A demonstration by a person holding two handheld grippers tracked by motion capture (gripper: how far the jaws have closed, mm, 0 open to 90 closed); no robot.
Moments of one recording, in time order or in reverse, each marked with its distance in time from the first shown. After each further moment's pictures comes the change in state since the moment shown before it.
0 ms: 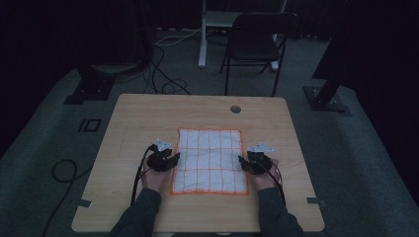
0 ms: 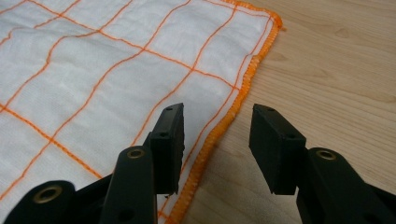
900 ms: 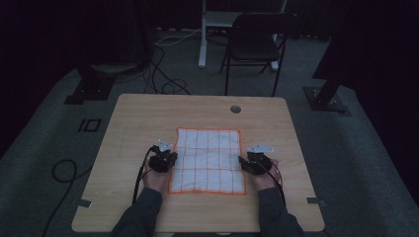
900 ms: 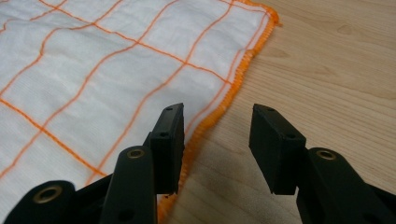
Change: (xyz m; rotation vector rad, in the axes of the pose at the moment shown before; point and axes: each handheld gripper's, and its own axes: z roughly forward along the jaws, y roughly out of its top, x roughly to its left) left arm 0.000 -0.003 0.005 0.030 0.012 -0.011; right arm 0.000 -0.002 0.001 0.004 0.005 0.000
